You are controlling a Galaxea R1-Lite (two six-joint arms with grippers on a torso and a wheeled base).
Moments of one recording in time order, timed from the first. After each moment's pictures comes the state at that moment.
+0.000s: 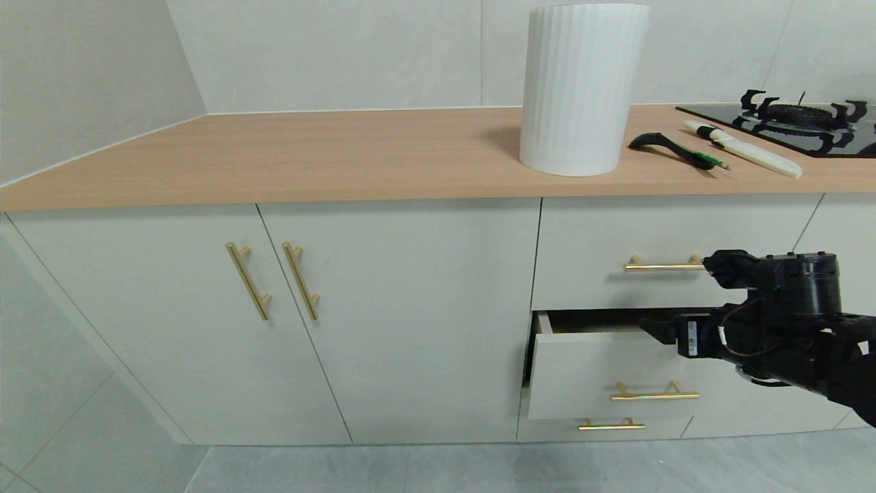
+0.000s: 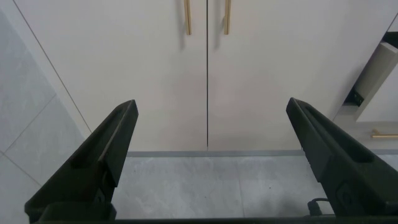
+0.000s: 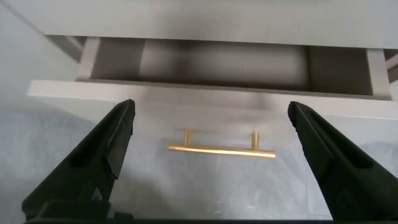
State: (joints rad) left arm 0.00 0.00 0.00 0.00 0.01 0.01; right arm 0.21 1.75 -0.62 -0.66 -0.09 0.09
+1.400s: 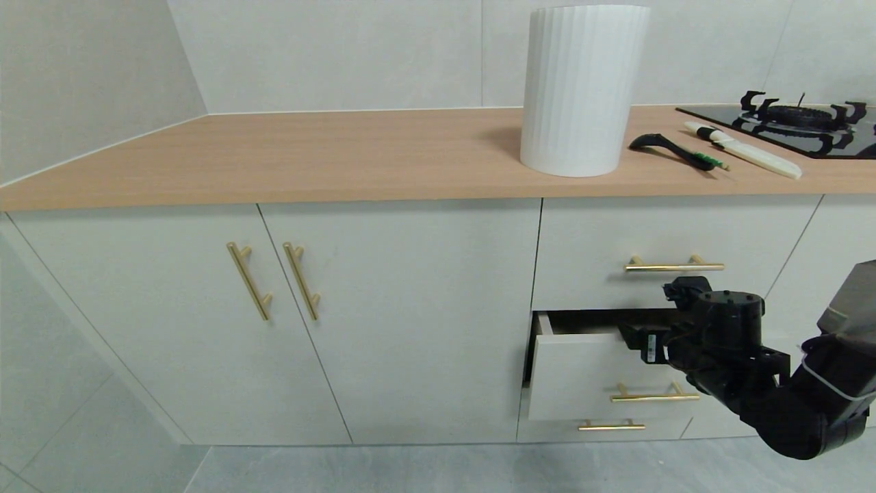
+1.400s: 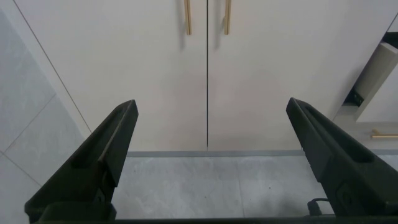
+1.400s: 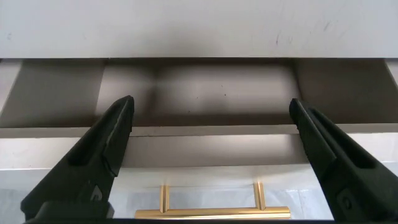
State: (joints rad) left arm 0.00 0.00 0.00 0.00 0.01 0.01; right arm 0.24 2.11 -0.57 -1.13 -0.25 0.08
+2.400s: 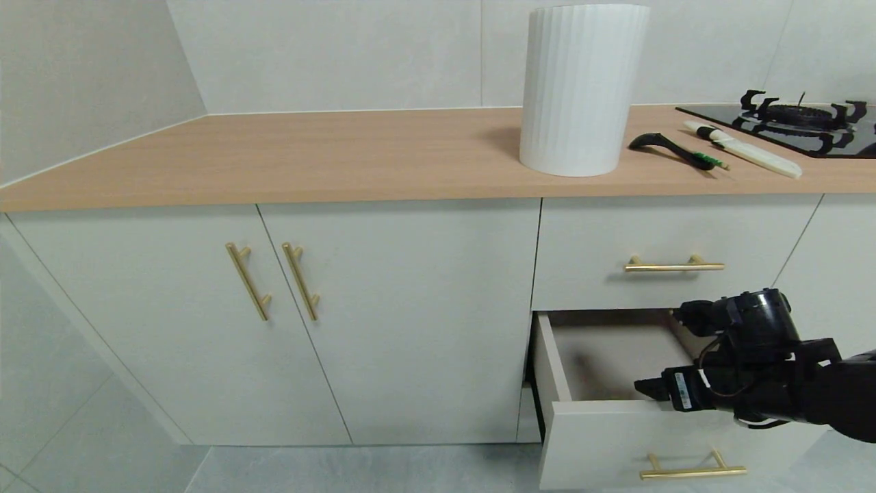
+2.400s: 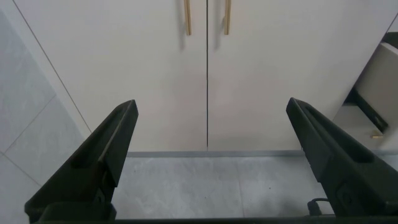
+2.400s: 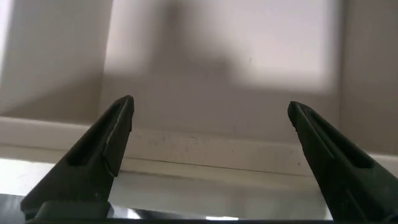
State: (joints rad) left arm 0.00 0.00 0.00 0.00 0.01 0.01; right arm 0.23 1.82 -0.61 -0.41 -0.06 0.08
